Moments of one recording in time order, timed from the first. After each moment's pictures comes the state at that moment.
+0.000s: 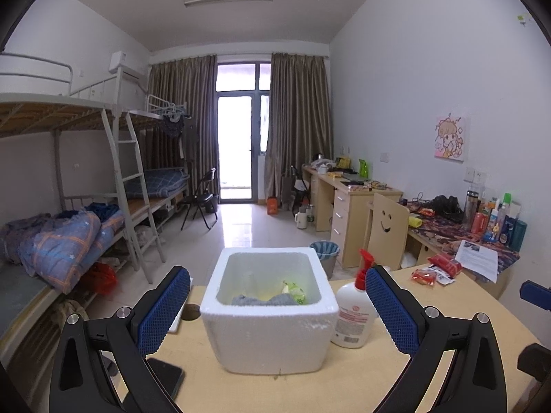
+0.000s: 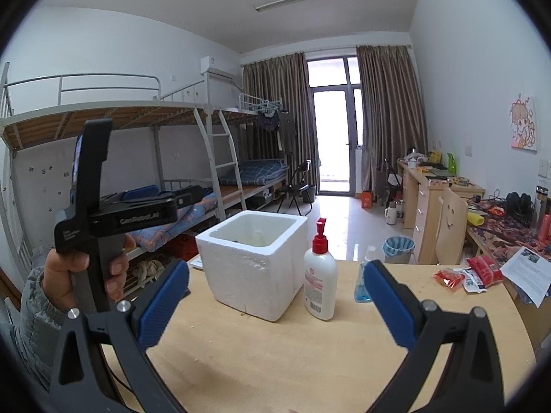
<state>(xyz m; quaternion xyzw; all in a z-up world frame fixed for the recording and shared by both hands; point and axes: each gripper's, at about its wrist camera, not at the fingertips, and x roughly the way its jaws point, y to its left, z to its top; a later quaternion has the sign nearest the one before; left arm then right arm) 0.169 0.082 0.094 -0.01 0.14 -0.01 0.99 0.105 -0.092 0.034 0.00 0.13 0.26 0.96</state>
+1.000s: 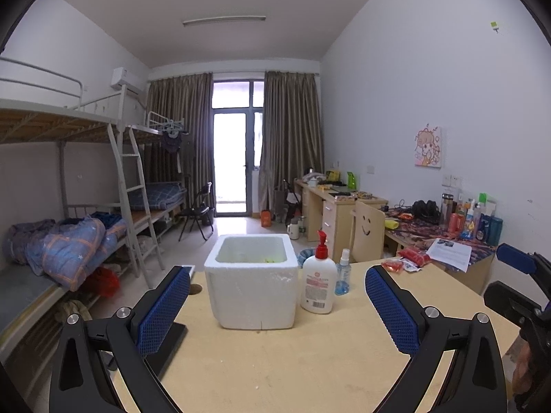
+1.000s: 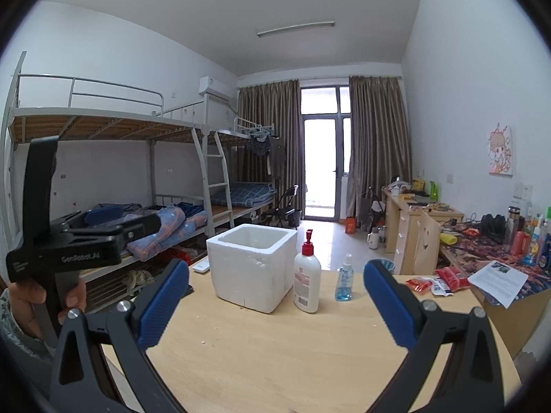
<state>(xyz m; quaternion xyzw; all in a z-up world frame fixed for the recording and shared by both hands) 0.043 0.055 0.084 -0.01 0.11 -0.02 0.99 0.021 -0.109 0.035 -0.02 0.06 0.22 0.97</state>
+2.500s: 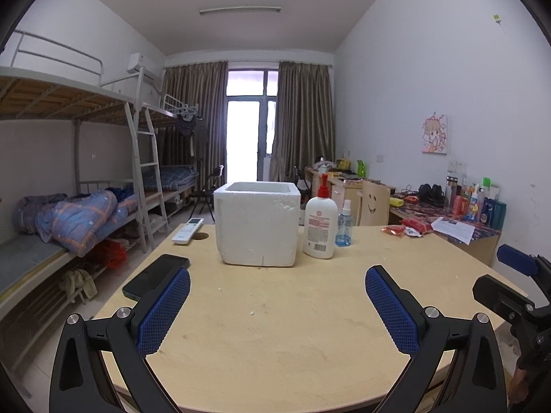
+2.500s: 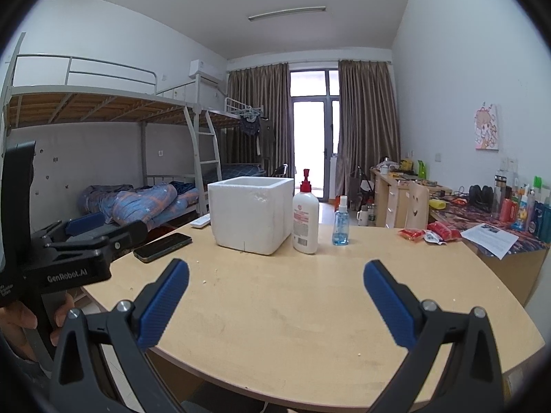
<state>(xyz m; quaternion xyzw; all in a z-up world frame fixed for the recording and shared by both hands) -0.019 0.044 -0.006 -0.02 0.12 0.01 0.99 -0.032 -0.106 -0.045 -0.02 0.10 0.20 0.97</state>
